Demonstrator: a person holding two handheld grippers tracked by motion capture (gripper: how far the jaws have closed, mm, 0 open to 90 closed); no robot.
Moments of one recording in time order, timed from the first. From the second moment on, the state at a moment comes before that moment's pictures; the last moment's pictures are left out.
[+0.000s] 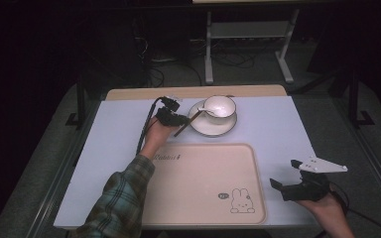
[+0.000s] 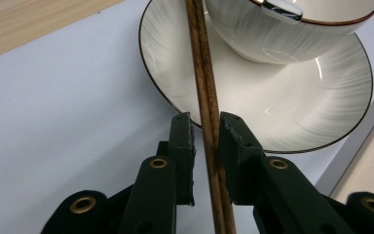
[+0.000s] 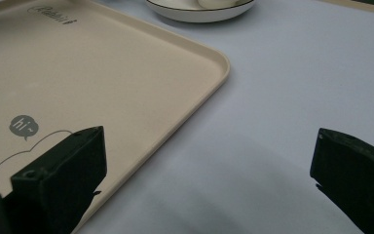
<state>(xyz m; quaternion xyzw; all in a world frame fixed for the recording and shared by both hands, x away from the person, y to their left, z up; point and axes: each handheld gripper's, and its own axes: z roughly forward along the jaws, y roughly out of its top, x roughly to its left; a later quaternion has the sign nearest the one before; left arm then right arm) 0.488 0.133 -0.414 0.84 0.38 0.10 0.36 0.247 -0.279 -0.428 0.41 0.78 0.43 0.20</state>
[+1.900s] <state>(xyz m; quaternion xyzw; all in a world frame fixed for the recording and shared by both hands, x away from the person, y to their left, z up) 0.341 0.253 -0.391 0.81 0.40 0.08 0.42 0.246 -0.280 -0.428 0.41 0.78 0.43 0.20</state>
